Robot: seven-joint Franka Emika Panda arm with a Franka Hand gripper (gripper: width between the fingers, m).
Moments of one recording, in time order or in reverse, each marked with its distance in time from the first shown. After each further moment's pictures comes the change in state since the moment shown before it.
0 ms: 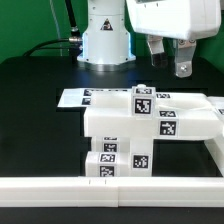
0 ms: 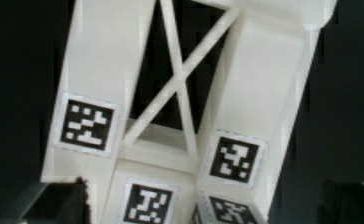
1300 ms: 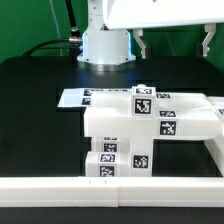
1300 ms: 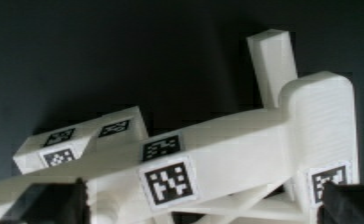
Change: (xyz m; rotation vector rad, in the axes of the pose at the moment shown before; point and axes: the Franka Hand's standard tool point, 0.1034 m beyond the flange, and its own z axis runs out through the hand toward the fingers) arm -0.034 0.062 -0.004 -0.067 0.005 -1.088
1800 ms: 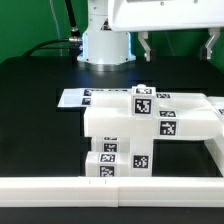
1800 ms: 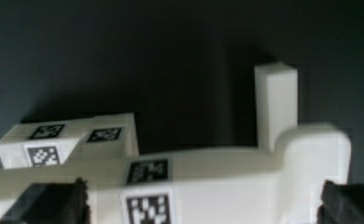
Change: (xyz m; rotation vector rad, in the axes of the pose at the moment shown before) arm -0.021 -0.002 0.013 -0.048 -0.008 -0.185
